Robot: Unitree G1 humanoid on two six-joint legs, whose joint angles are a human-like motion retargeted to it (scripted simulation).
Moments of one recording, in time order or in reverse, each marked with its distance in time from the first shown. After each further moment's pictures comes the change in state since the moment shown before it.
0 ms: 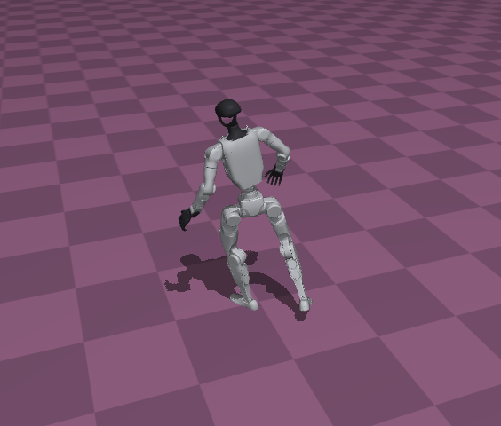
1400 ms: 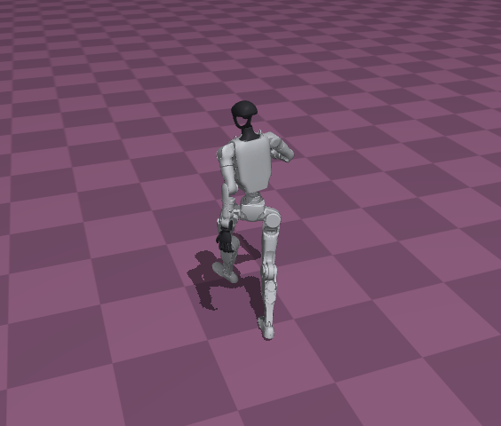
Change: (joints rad) left arm 0.263 -0.367 0.168 0.303 -0.258 0.109 -0.182; right arm -0.351 -0.140 -0.181 -0.299 0.439 -0.056 -0.253; waist 0.247 0.025 0.152; left_leg -0.223 -0.002 0.198 -0.210 0.272 -0.111; right_leg 0.347 0.334 0.415 -0.338 -0.298 -0.110
